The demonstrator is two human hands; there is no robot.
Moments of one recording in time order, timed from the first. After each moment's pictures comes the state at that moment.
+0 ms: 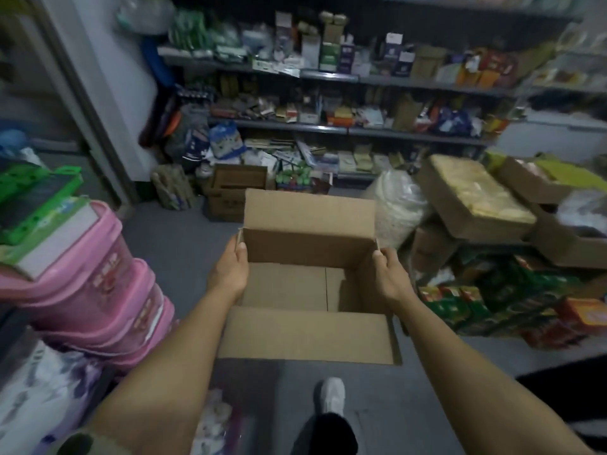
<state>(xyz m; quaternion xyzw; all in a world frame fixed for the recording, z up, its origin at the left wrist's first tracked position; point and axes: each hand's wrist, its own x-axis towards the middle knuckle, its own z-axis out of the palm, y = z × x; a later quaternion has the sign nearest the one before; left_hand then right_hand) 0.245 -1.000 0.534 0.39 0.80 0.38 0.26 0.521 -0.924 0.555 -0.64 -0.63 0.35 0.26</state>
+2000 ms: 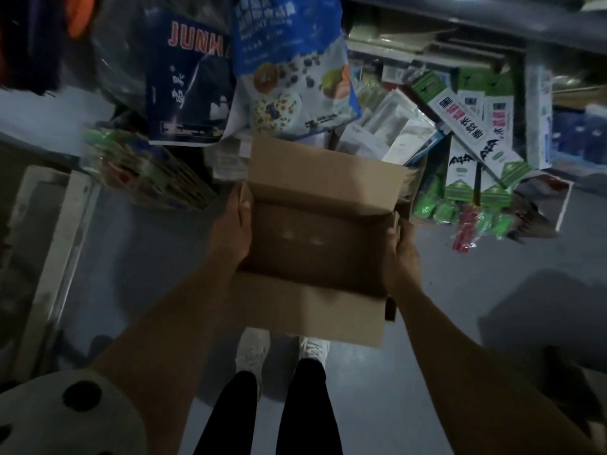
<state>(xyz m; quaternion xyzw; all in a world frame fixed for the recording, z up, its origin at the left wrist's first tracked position) -0.450 -0.084 0.087 0.24 0.89 0.19 0.33 -0.196 0.014 0.066 -0.70 -0.57 0.43 0.04</state>
